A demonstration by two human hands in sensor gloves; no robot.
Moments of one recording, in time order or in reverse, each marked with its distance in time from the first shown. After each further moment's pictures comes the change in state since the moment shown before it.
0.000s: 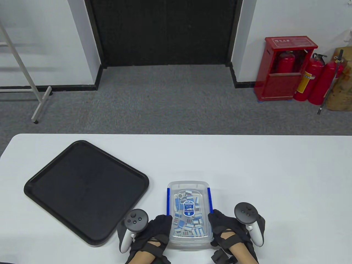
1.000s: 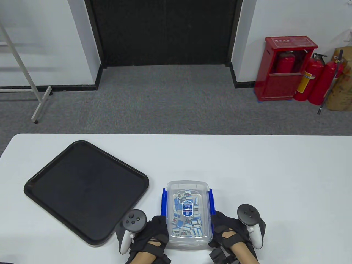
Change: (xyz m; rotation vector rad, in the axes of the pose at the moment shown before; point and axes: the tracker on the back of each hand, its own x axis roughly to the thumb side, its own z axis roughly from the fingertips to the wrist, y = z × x) left_hand -0.009 0.003 -0.003 0.047 0.035 0.024; right_hand -0.017 0.000 -0.003 -0.003 0.027 -0.234
